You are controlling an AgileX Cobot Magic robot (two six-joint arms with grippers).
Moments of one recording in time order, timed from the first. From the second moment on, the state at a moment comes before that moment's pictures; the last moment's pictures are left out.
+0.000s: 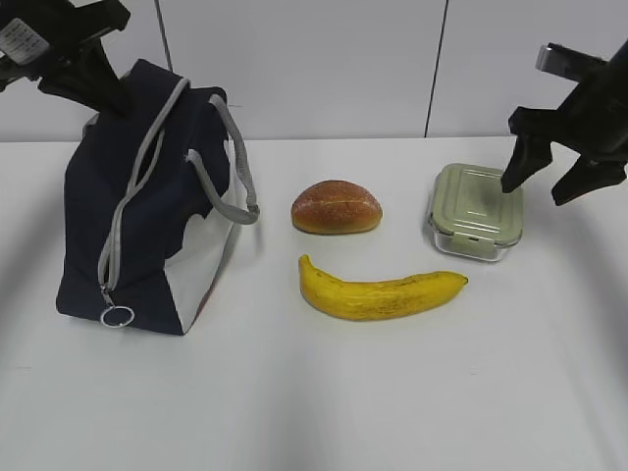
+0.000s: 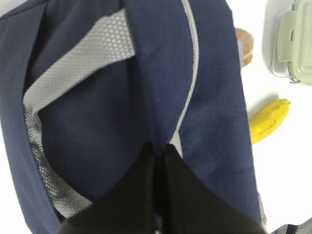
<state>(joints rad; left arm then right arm) -0.07 1.89 -1.80 -0.47 1.24 0.17 -0.12 1.98 -1.59 0.32 1.07 -0.21</state>
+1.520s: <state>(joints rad) -0.07 1.89 -1.80 -0.47 1.24 0.19 -0.38 2.15 -1.39 1.13 0.99 -0.96</state>
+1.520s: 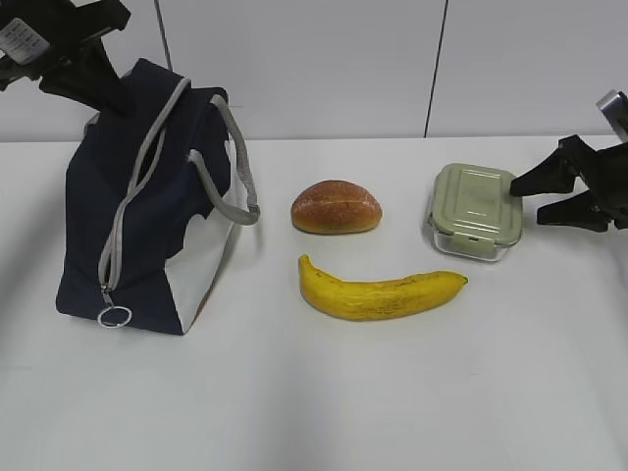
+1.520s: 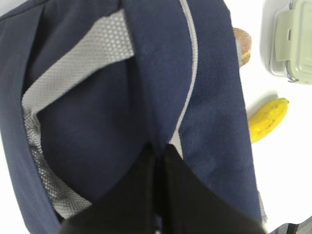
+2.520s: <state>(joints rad) -0.07 1.89 -1.80 -0.47 1.24 0.19 -0.38 2.28 -1.46 1.21 1.12 -1.06</state>
